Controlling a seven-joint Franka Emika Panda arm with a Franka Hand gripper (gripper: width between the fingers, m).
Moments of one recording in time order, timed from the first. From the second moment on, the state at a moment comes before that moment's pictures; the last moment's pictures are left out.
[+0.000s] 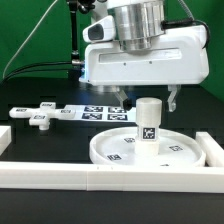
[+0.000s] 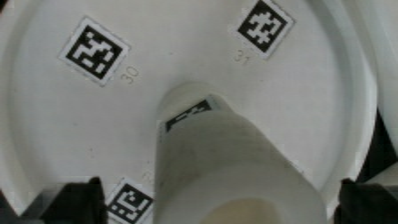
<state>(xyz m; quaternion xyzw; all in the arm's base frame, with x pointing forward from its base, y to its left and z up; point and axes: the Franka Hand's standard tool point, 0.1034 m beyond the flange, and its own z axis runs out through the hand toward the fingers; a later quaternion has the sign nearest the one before) 0.562 0.034 0.081 -0.97 0.22 0.00 0.09</state>
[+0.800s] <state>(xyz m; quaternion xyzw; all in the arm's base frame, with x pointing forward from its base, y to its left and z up) 0.565 0.038 0.081 -1.00 -0.07 -0.03 0.06</state>
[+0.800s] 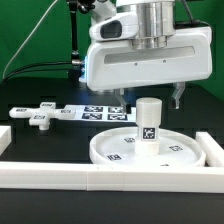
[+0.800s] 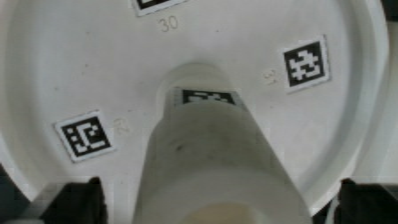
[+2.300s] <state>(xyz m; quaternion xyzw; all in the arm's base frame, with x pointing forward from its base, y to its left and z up) 0.565 0.042 0.080 -0.83 -0.56 -0.02 -0.01</state>
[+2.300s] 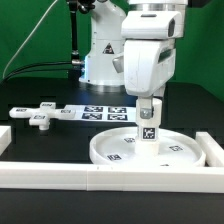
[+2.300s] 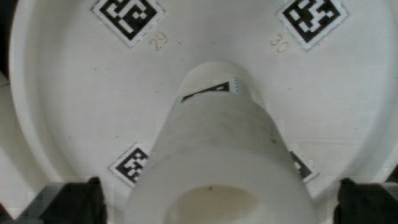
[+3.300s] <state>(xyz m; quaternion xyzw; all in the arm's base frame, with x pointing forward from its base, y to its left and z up) 0.562 0.041 0.078 -0.93 -0.37 -0.02 0.01</state>
